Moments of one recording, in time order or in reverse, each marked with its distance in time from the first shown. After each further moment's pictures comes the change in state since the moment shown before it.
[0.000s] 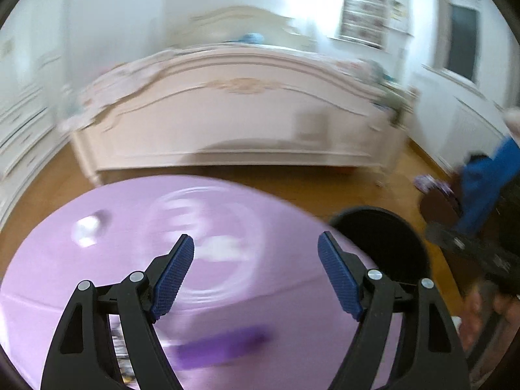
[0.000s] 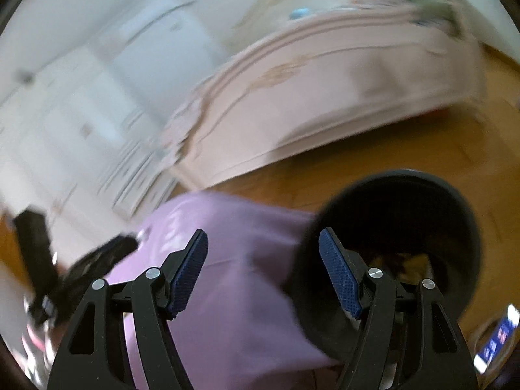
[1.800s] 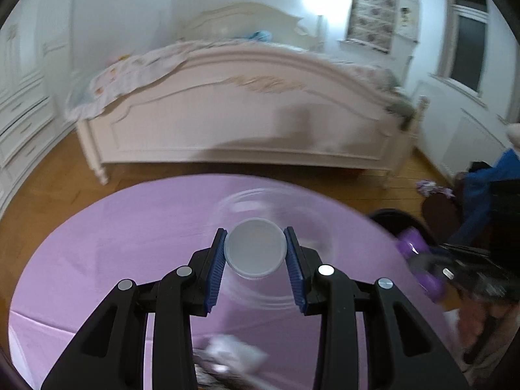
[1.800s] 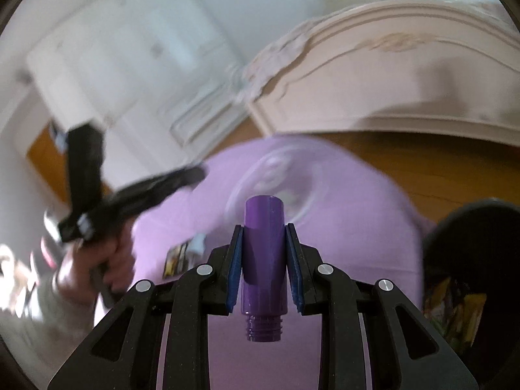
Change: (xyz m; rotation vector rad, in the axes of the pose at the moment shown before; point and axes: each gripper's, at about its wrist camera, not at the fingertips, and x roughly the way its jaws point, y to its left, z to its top) left arm -0.001 0.051 0.013 0.016 0.009 -0.077; right arm 0.046 0.053 -0.003 -0.113 0.123 0.182
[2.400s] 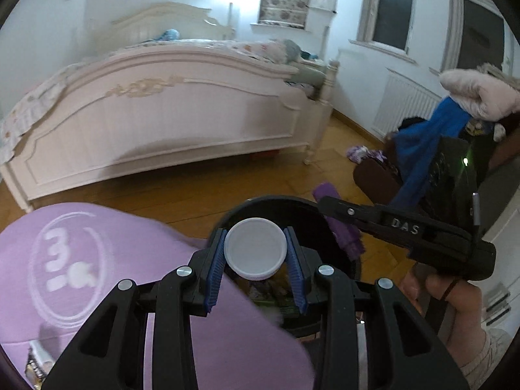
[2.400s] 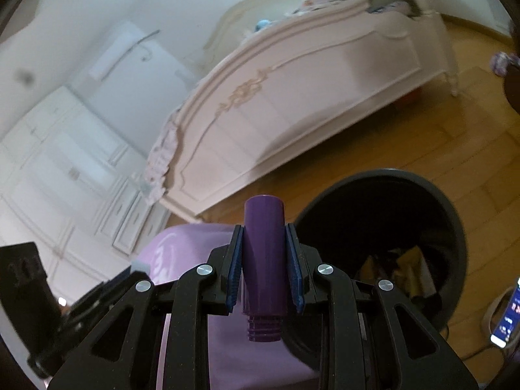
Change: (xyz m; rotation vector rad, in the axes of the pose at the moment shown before) left arm 0.045 -0.197 -0.006 0.202 0.049 -0.250; right arm -0.101 -0.129 -0.021 0.407 -0.274 -0.272
